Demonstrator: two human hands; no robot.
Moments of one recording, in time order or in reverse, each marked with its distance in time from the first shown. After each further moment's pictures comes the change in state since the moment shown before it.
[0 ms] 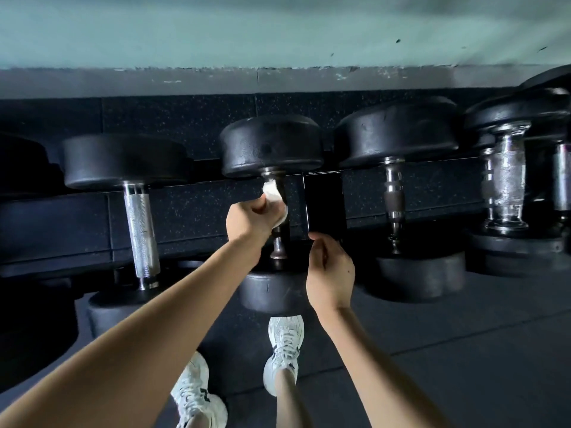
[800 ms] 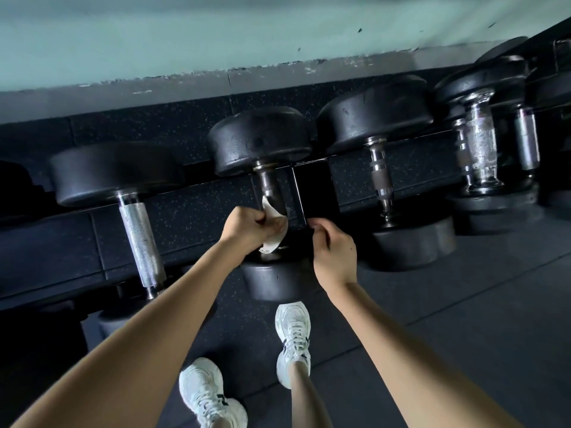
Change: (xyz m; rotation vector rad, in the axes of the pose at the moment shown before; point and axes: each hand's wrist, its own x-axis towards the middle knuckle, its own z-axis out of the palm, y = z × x) left_hand 0.019 -0.030 -0.018 0.294 -0.349 0.206; right_hand -0.003 -0.001 -0.003 -0.026 -0.023 0.022
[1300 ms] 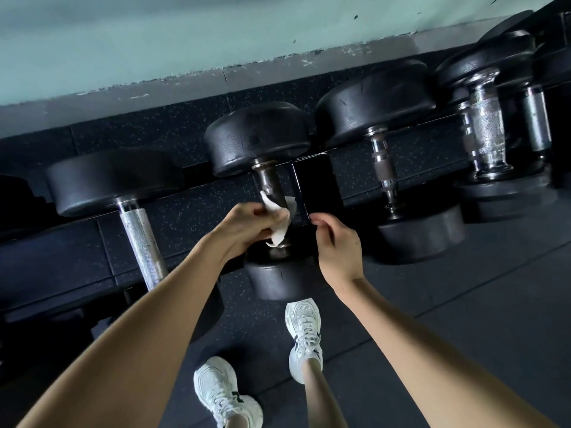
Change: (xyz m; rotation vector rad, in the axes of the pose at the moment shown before) left_hand 0.007 0.005 -0.008 -0.445 -0.272 -0.138; right_hand 0.001 0.005 0.000 0.039 -0.010 -0.034
